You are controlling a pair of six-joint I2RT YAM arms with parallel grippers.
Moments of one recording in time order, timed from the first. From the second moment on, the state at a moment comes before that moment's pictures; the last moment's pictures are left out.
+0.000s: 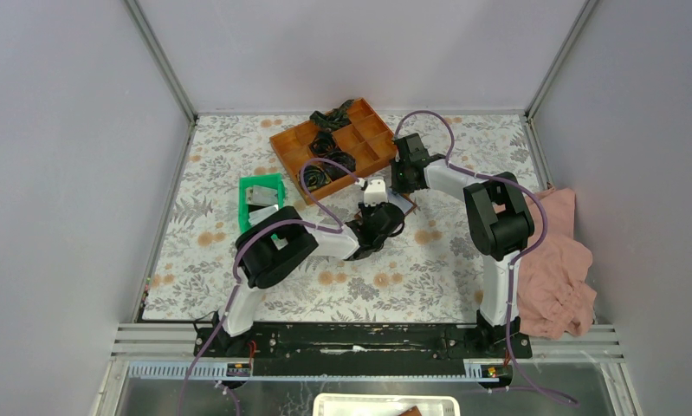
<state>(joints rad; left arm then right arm) -0.95 2.09 1.15 0.32 -0.70 -0.71 0.41 2.05 1.38 -0.32 -0.02 0.28</state>
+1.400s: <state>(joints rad) -0.96 1.78 0.91 0.28 -0.86 -0.73 0.50 1.94 1.23 -0.28 0.03 0.36</state>
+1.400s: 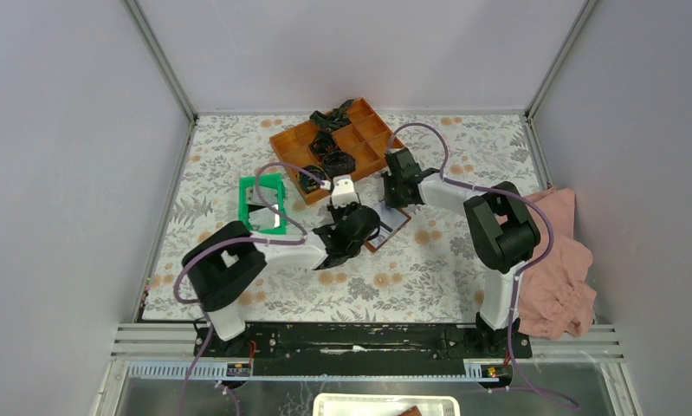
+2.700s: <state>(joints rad) -0.26 1.29 0.78 -0.29 -0.64 -0.88 0.54 1.85 1.34 -0.43 0.07 0.29</state>
